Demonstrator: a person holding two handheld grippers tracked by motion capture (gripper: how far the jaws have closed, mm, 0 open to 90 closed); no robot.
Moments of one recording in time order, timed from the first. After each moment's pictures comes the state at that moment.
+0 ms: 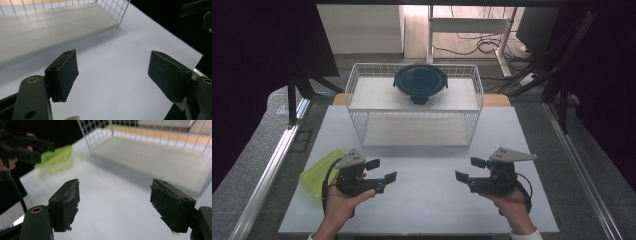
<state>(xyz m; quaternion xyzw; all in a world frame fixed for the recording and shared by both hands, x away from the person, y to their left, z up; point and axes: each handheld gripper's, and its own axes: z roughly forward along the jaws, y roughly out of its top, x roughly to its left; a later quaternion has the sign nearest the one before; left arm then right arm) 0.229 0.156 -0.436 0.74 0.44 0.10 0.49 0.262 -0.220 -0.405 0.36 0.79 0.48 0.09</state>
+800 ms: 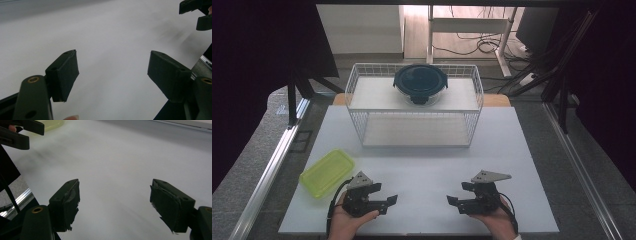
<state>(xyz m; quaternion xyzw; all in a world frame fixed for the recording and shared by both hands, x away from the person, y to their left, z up) 0.212 0.149 -0.492 0.77 0.47 0.07 0.43 0.251 -0.209 -0.477 0.38 0.82 0.42 0.06</state>
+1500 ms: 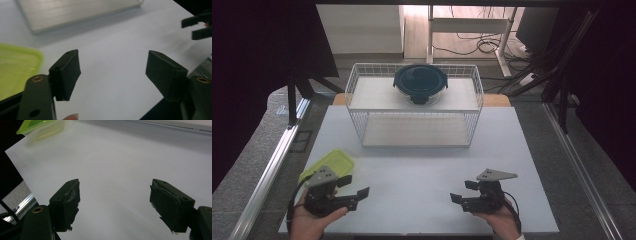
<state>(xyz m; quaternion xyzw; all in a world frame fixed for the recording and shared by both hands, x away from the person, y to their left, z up) 0.187 0.209 -0.425 0.75 0.49 0.13 0.43 0.253 -0.219 -0.473 0.39 0.81 0.43 0.05</state>
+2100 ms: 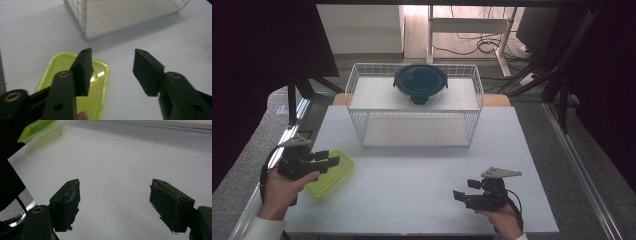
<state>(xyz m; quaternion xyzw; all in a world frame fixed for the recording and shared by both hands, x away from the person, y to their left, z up) 0.256 0.289 -0.416 0.74 0.53 0.14 0.39 0.259 -0.228 -0.475 0.42 0.80 0.44 0.03</state>
